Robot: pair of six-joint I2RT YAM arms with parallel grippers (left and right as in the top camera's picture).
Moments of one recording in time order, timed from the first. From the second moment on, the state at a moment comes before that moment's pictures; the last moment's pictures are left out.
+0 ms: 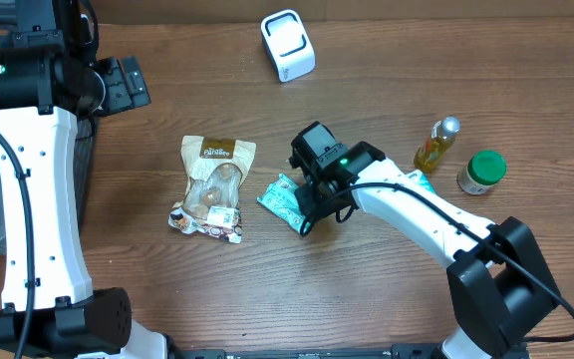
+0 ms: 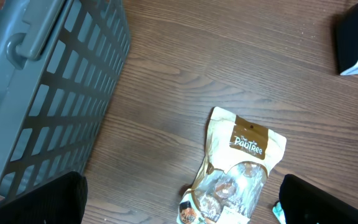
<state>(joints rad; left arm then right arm) 0.08 1.72 2.04 -1.39 -0.09 -0.23 0.64 1.80 1.26 -0.83 -0.08 0.19</state>
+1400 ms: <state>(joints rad) -0.20 1.92 1.85 -1.32 0.43 -0.10 0.46 1.80 1.26 -0.89 -0.31 0.75</state>
